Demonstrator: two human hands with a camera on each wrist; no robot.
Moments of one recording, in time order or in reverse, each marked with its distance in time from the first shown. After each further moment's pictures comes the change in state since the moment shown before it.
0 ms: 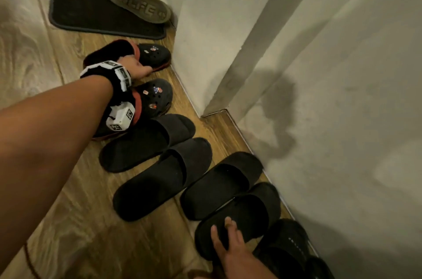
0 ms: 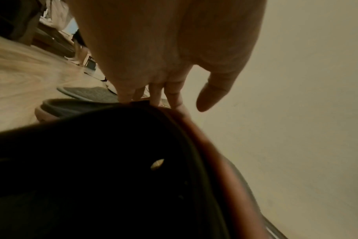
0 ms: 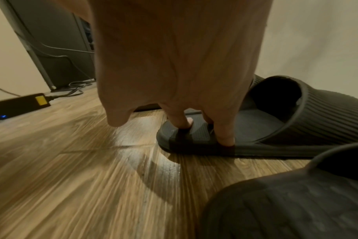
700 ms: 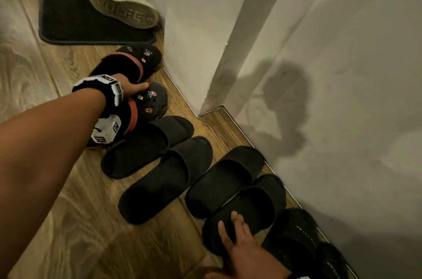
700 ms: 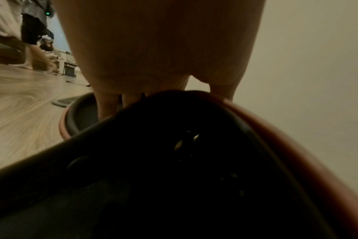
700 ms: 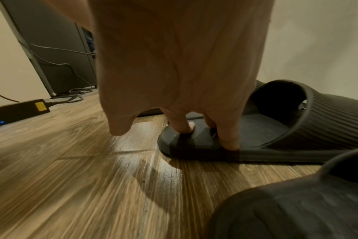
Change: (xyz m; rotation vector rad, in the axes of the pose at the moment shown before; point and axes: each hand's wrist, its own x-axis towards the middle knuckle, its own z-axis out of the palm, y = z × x) left_hand 0.002 -0.015 0.020 0.121 -0.117 -0.071; right_hand 0.001 -0.001 0.007 0.059 0.027 -0.033
